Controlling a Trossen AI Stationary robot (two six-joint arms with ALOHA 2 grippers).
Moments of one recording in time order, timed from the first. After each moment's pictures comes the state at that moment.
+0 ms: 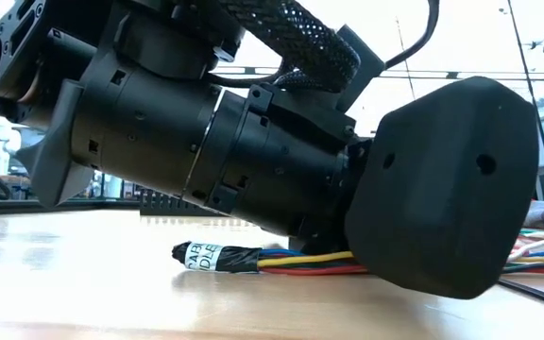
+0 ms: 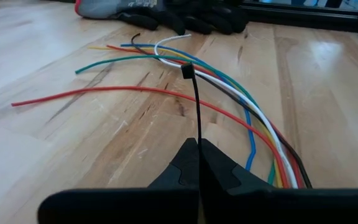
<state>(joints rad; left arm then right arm) -0.51 2.42 1.34 0.70 -0.73 -0.31 1.02 2.33 1.48 -0.05 0.88 0.34</state>
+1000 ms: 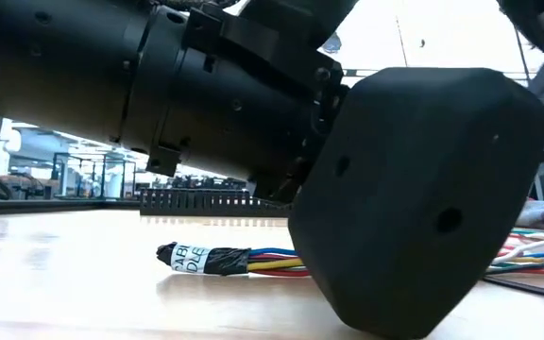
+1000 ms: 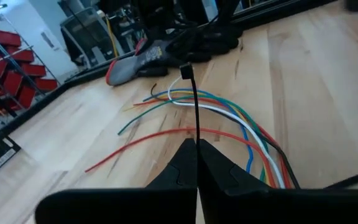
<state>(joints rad) -0.60 2.39 1.34 0.77 -0.94 0.17 0.87 2.14 1.48 -0.49 0.77 0.73</state>
